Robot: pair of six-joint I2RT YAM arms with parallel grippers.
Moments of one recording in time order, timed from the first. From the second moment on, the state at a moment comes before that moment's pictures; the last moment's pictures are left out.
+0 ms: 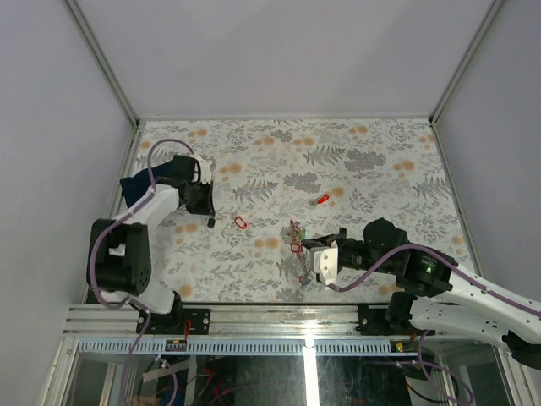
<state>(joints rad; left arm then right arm) -0.11 1.59 0.96 -0.49 0.30 -0.05 1.11 0.72 0.80 -0.40 -0.18 -0.78</state>
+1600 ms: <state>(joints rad) -0.82 0.87 1.18 -0.49 0.76 0.66 0.82 0.87 0.98 -0.31 -0.61 -0.21</state>
